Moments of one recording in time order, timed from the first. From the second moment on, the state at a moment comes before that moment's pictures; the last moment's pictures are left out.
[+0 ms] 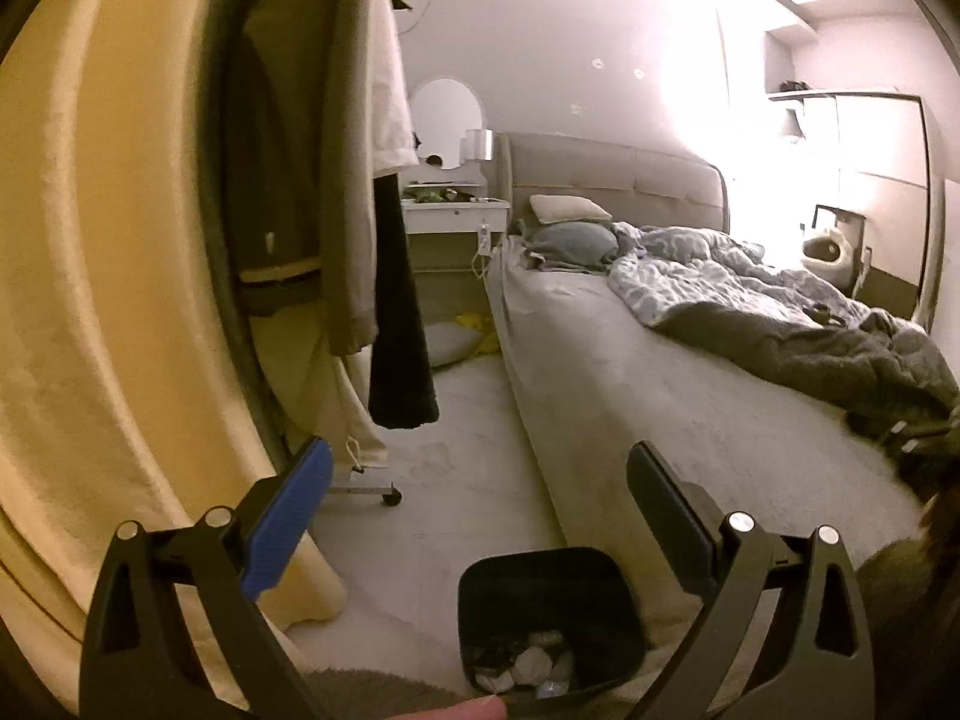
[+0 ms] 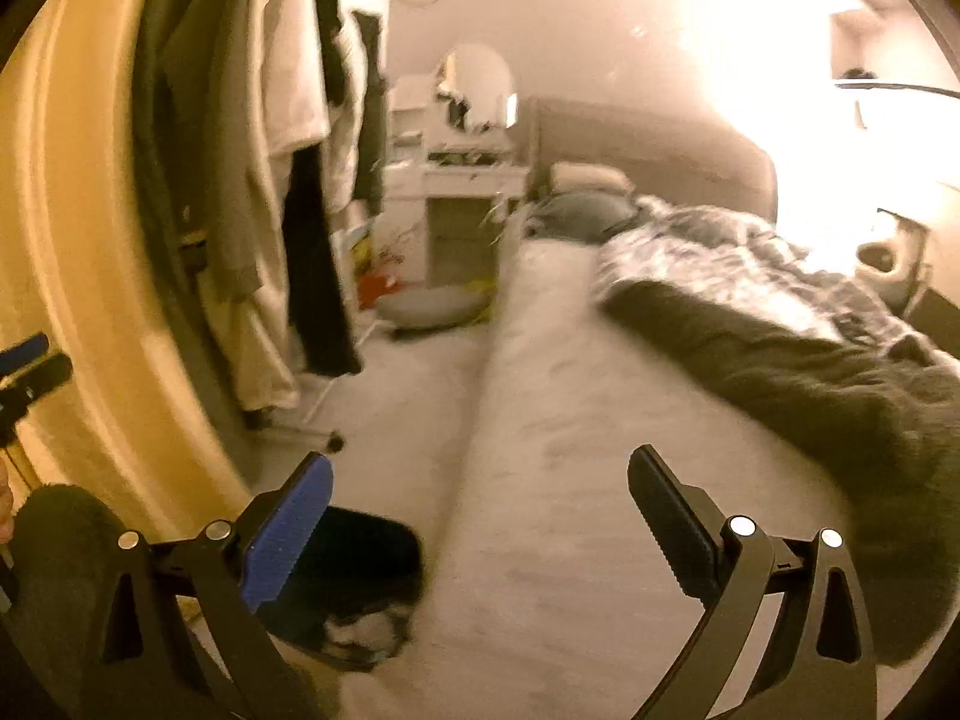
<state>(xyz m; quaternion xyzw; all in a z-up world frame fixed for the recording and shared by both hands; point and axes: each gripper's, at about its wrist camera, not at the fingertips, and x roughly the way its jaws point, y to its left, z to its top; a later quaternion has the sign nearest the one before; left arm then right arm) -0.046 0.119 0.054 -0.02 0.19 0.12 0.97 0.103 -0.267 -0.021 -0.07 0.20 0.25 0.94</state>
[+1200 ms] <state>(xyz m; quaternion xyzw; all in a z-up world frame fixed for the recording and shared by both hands) -0.054 0.079 0.035 0.00 0.21 0.08 0.97 0.050 -0.427 -0.035 0.02 0.18 0.18 0.97</state>
